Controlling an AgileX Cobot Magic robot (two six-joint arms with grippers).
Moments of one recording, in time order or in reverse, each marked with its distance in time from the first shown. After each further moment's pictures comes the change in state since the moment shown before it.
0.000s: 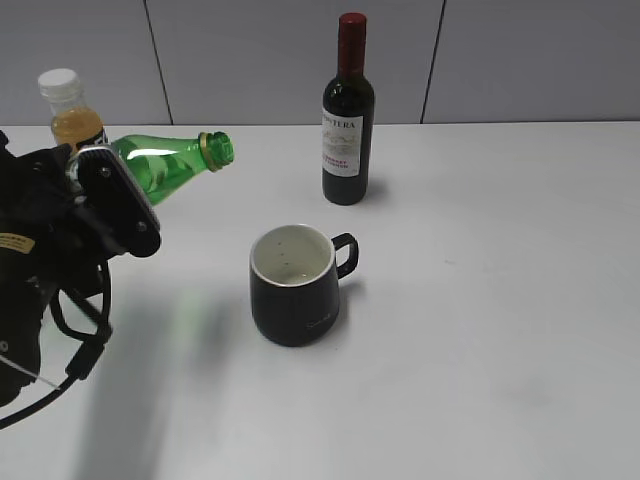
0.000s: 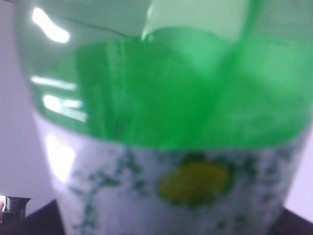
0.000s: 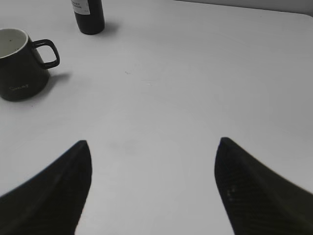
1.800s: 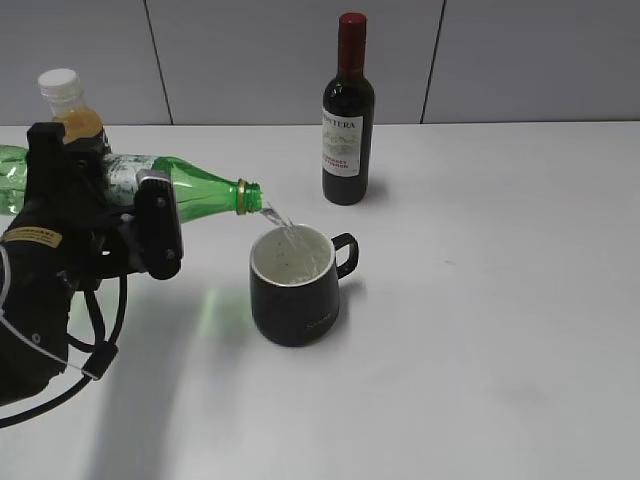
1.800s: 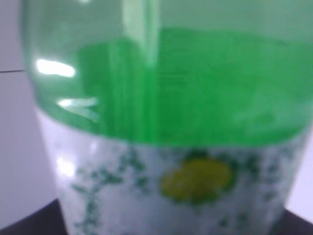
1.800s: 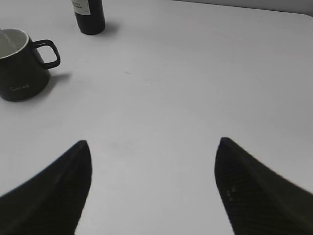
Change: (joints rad) left arm 0.000 0.063 -0.050 0.038 -0.027 0.323; right arm 0.000 0.000 0.000 0.001 0.000 0.000
